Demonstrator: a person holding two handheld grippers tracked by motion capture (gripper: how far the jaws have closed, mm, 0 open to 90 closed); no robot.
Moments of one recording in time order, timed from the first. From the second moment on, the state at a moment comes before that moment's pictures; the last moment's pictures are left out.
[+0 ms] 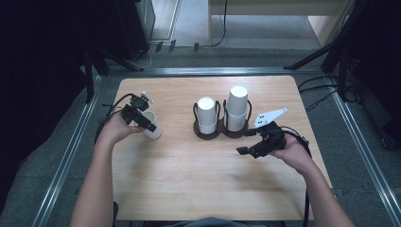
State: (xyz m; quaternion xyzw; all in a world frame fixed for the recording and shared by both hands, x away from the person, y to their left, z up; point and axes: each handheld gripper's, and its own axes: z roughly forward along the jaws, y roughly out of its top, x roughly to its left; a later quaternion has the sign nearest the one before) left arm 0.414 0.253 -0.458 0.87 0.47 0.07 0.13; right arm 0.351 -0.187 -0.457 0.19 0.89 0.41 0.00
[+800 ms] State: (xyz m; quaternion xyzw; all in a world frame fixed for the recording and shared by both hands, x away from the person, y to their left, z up) left arm 0.410 0.262 -0.439 0.86 0.48 0.05 0.19; right arm 0.352 -0.190 -0.457 0.20 0.89 0.41 0.01
